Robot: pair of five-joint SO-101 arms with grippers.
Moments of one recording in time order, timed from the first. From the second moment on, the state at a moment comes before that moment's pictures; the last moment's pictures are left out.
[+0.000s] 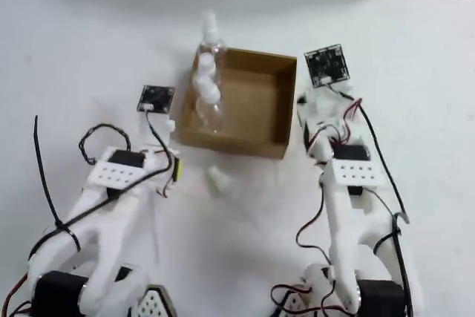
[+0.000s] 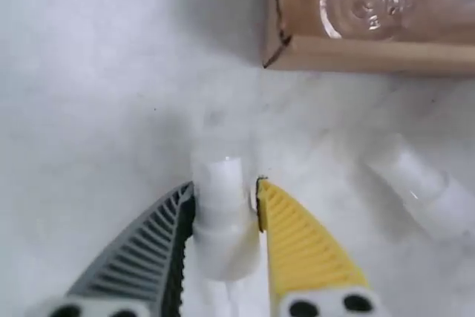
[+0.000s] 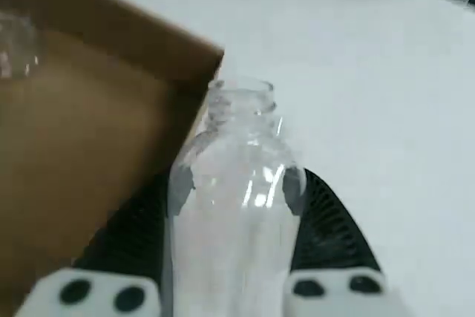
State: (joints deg) left arm 4.3 -22.5 58.4 43.7 6.0; right arm -2.5 -23.8 51.3 10.8 19.2
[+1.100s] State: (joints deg) left arm -3.3 -22.4 53.5 42.2 6.2; right arm -33.7 -101.5 95.4 16.3 1.8
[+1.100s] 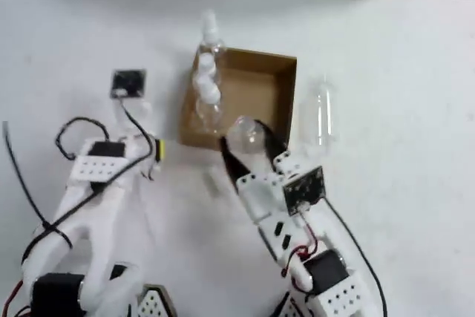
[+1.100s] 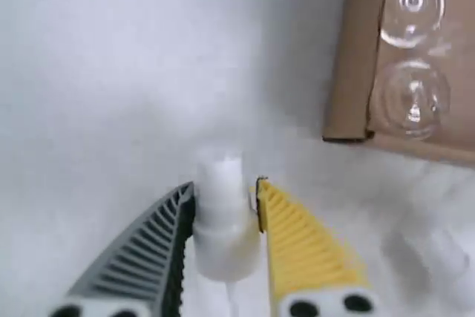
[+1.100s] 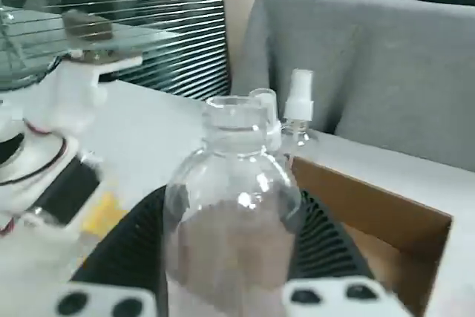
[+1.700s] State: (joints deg) left arm -2.1 -49.5 46.2 41.8 6.0; right arm -41.2 -102.0 96.4 21.5 1.8
